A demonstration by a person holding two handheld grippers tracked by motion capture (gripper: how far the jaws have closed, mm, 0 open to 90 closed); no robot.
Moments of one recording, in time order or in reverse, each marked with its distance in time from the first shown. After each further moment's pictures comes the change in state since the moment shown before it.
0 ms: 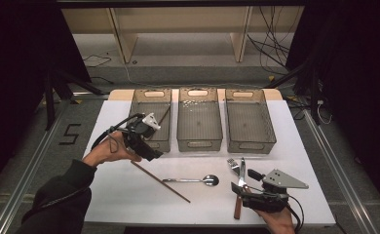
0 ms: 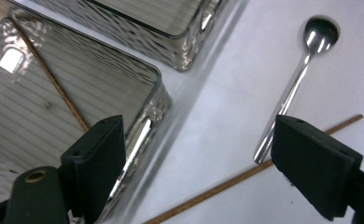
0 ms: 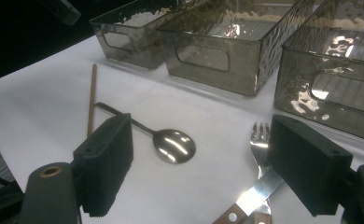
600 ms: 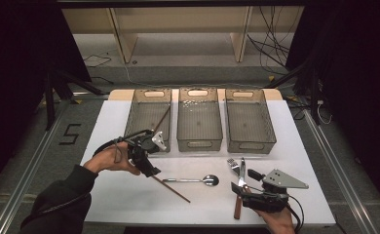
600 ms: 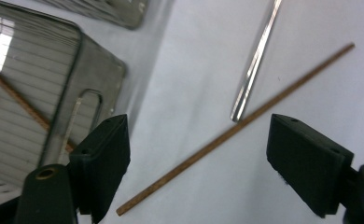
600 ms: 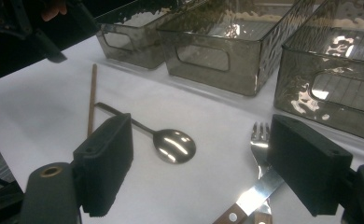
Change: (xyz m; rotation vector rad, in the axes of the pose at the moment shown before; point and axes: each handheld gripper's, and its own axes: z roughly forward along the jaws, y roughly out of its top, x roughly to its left) left arm -0.026 -0.011 0.023 0.177 -0.072 0.194; right arm 0.000 0.000 0.000 0.000 0.000 0.001
